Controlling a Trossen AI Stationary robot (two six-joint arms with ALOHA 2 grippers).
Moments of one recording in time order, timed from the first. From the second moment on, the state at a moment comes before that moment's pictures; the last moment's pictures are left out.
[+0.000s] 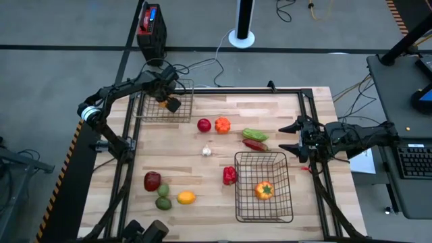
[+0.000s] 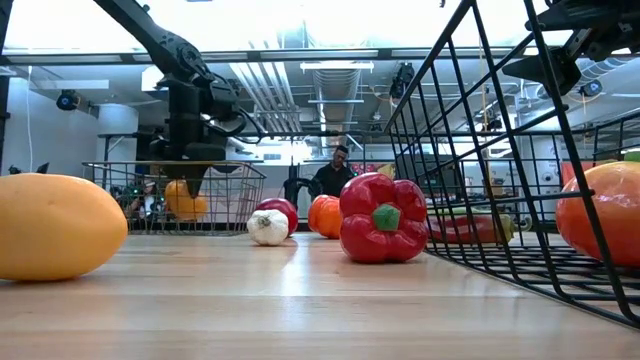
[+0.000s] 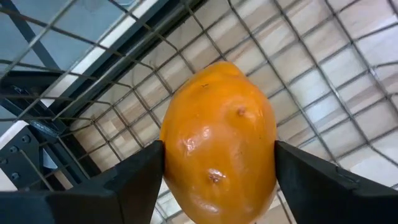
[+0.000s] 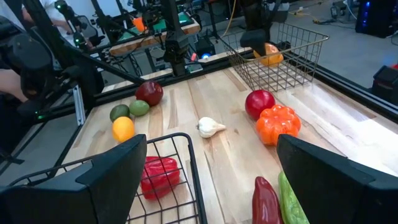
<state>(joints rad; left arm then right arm) 0.88 1.63 1.16 -0.88 -0.20 -0.03 0.14 0.26 0.40 -0.34 0.21 0.29</state>
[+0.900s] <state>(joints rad) 0.88 1.63 1.15 -0.85 -0.20 -0.07 0.14 0.26 0.40 -0.34 0.21 0.29</state>
